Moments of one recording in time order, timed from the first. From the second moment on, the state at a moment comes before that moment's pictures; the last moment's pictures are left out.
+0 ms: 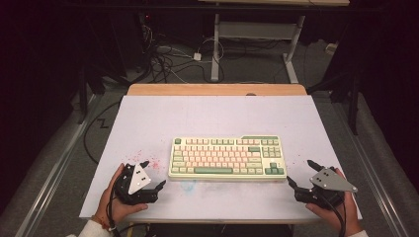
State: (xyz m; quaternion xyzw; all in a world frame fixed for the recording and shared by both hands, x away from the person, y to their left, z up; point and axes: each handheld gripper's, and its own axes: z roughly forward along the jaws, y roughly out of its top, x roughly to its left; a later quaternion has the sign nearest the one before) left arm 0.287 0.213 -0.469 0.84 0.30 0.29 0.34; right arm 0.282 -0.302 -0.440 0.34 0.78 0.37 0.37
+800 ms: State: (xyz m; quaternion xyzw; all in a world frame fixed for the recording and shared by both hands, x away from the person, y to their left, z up) left arm 0.289 0.210 -0.471 0.85 0.30 0.29 0.33; right arm 0.319 -0.253 -0.421 0.29 0.83 0.39 0.27
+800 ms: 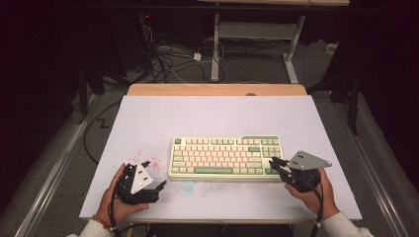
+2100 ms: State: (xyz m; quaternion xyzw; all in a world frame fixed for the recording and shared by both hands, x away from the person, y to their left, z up) left arm 0.288 0.207 -0.471 0.85 0.29 0.28 0.33; right arm 0.357 -0.210 -0.454 0.28 0.87 0.34 0.22
